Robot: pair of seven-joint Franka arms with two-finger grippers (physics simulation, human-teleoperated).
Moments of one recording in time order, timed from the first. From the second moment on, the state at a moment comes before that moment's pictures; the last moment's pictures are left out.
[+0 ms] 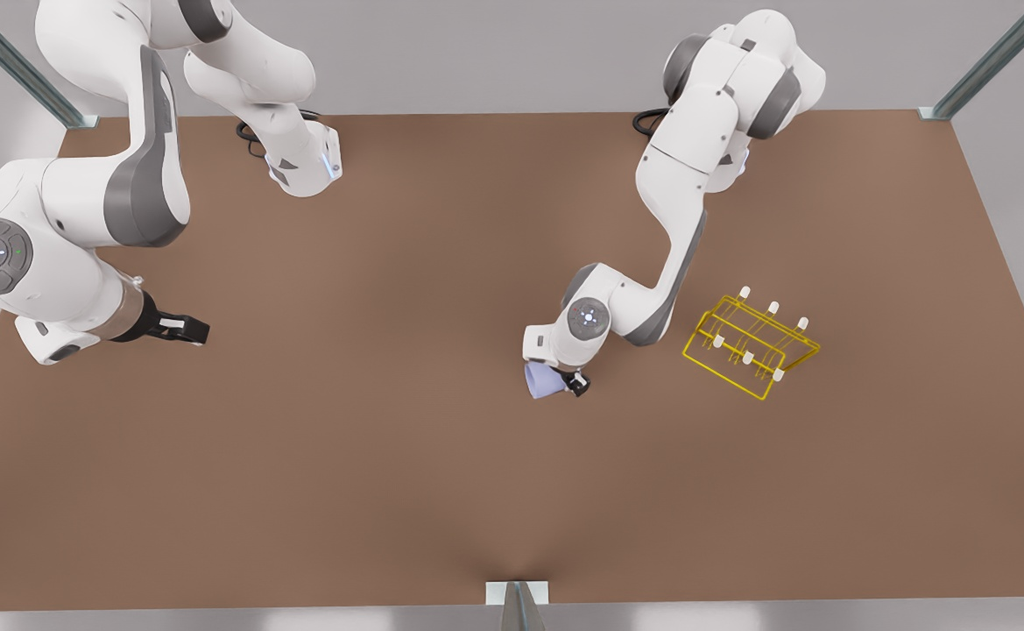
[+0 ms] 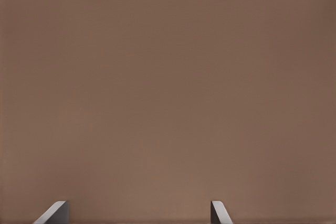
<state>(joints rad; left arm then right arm) -0.65 0.75 0.02 -1.60 -0.14 2.38 0.36 -0.05 0.27 0.14 -1.34 -0.11 1.47 0.22</state>
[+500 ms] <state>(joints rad) -0.65 0.80 0.02 -1.60 -0.10 2.53 0.32 -0.05 0.27 0.14 -1.34 -0.11 1.47 0.24</state>
